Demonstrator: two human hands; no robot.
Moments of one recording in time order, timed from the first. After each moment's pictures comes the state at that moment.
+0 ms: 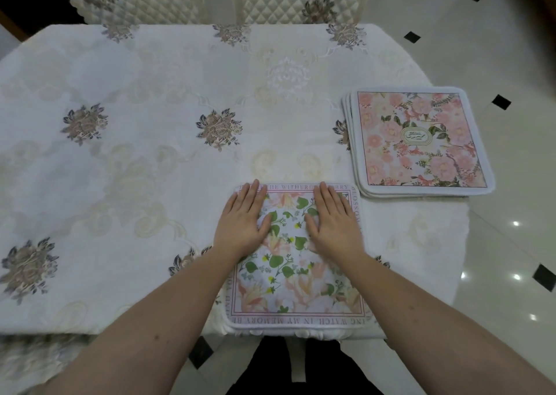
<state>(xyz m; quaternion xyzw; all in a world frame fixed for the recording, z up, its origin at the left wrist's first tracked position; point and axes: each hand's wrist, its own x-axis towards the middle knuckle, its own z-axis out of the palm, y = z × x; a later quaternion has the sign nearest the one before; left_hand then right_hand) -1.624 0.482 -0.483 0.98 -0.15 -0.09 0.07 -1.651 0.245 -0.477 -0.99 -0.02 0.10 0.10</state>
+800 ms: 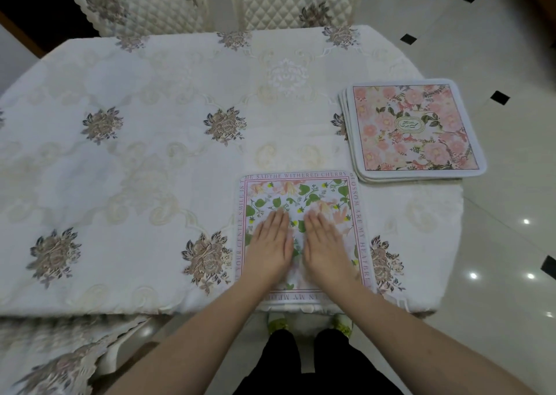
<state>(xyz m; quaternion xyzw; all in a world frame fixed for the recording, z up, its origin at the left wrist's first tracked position) -1.723 0.439 -0.471 0.97 -0.14 -0.13 0.15 -1.744 0.286 -0.469 -0.98 -0.04 0.10 0.16</state>
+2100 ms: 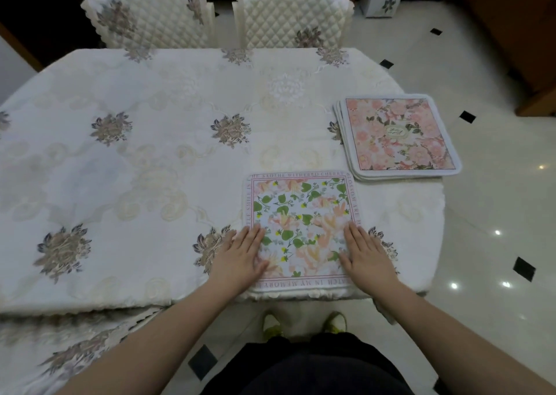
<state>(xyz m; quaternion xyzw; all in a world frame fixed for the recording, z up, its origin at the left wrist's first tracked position) -1.747 0.533 -0.451 0.95 -0.21 -0.21 -0.04 -1.792 0.217 -0.449 -0.98 0.01 0.21 0.03</state>
